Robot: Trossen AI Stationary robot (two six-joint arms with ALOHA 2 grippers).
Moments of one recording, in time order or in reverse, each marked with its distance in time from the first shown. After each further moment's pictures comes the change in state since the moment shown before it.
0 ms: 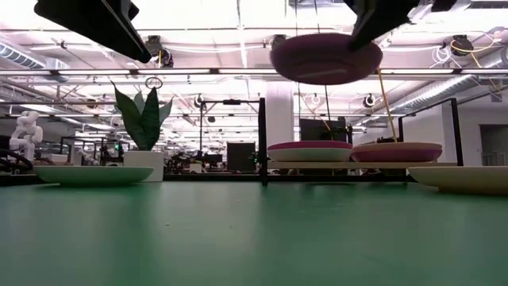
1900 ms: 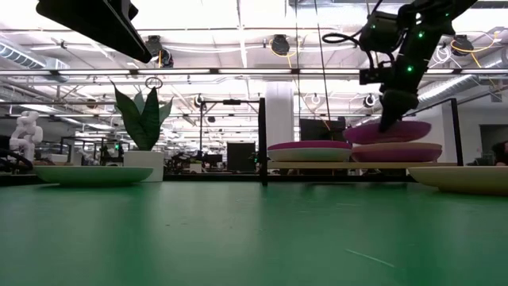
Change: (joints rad) left arm 0.000 0.000 0.000 0.000 -0.010 -0.019; right arm -0.764 -0.132 -0.364 0.103 -0.082 -0.002
